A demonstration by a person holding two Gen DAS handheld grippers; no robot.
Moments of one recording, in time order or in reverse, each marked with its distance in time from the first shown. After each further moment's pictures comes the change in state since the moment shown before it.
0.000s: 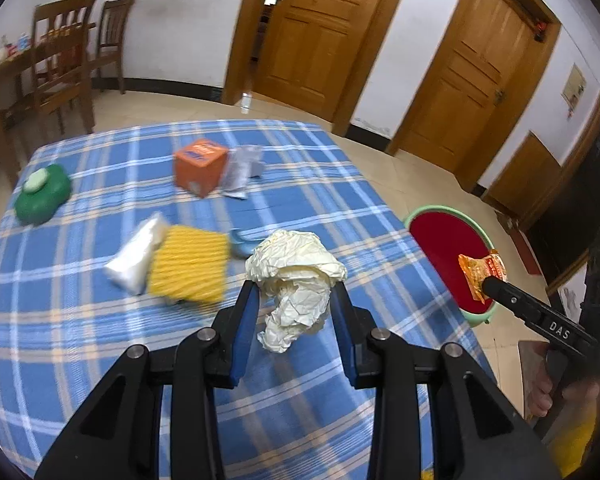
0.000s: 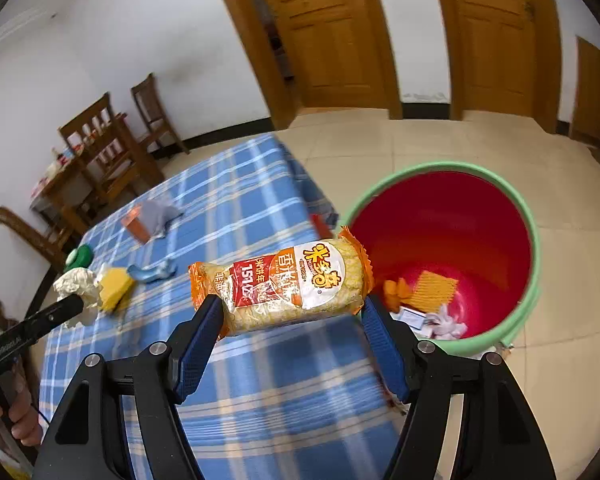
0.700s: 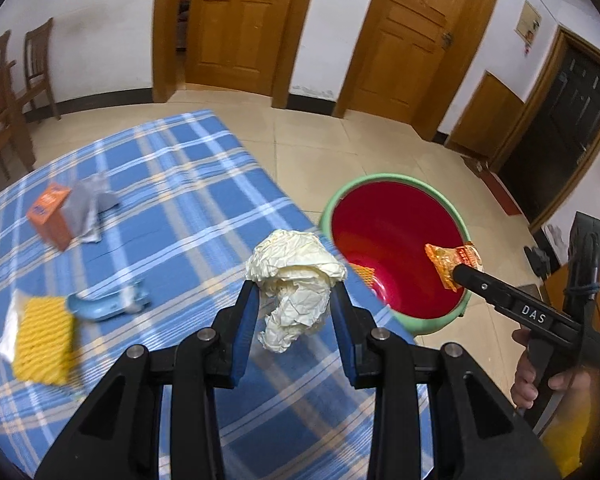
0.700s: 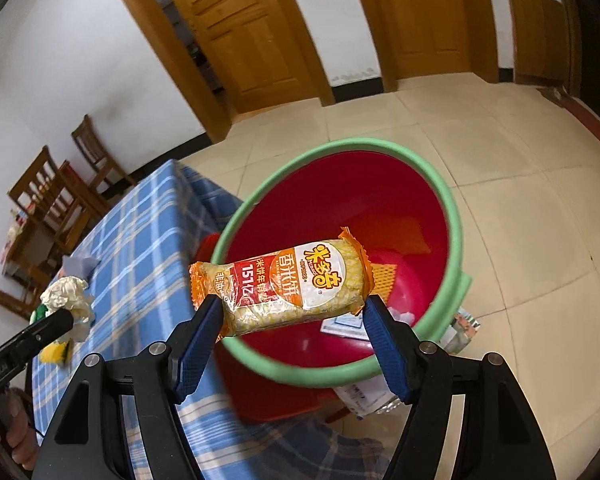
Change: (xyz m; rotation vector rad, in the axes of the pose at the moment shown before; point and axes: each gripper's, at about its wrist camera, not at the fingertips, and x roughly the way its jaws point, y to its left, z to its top) left arm 0.079 -0.114 0.028 0.207 0.104 -0.098; right arm 0.010 -0.107 0.006 0.224 0.003 -0.105
